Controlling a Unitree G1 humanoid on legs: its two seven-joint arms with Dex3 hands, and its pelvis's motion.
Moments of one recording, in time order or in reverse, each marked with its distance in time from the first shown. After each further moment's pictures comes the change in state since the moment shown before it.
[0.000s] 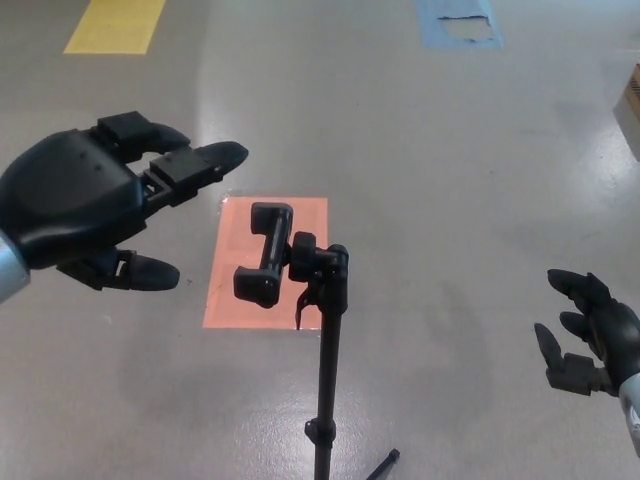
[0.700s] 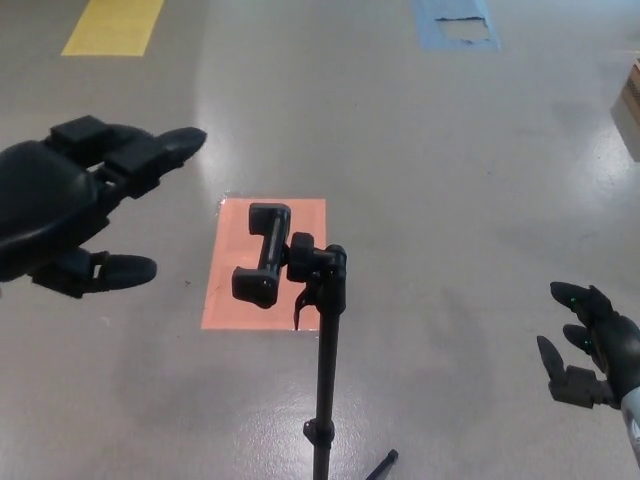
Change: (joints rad) left_arm 0.092 -0.004 0.088 -0.001 -0.140 0.002 -0.007; right_arm 0.026 0.000 0.002 -0.002 -0.003 -0.005 -0.010
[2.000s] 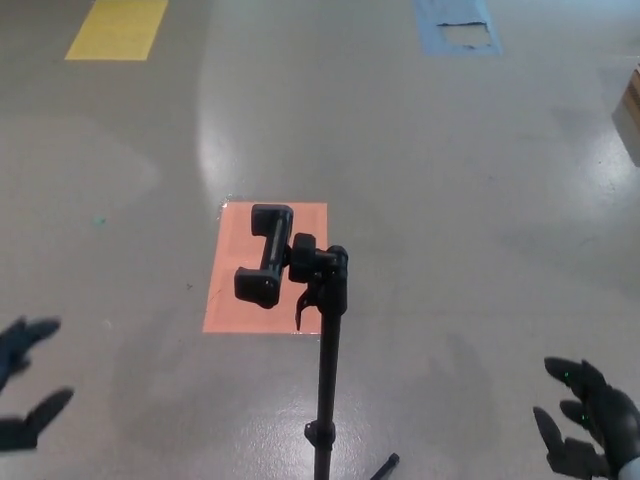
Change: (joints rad) left_arm 0.160 -0.218 0.125 0.631 -0.353 0.132 -0.111; right_arm 0.149 0.024 0.035 -0.030 -0.019 -0.003 -0.025
